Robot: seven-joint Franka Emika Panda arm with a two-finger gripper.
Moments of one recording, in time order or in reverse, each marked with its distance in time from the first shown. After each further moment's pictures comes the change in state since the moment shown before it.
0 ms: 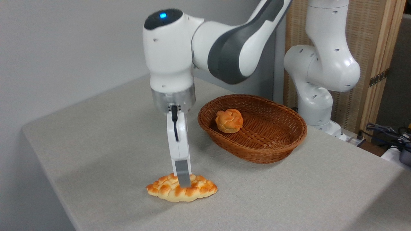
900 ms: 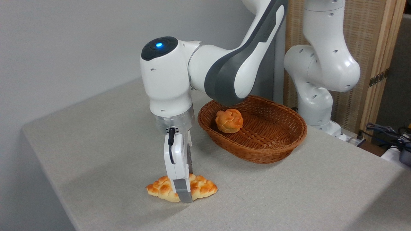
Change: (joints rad) arm 0.000 0.081 0.004 -0.001 0.000 0.039 0.088
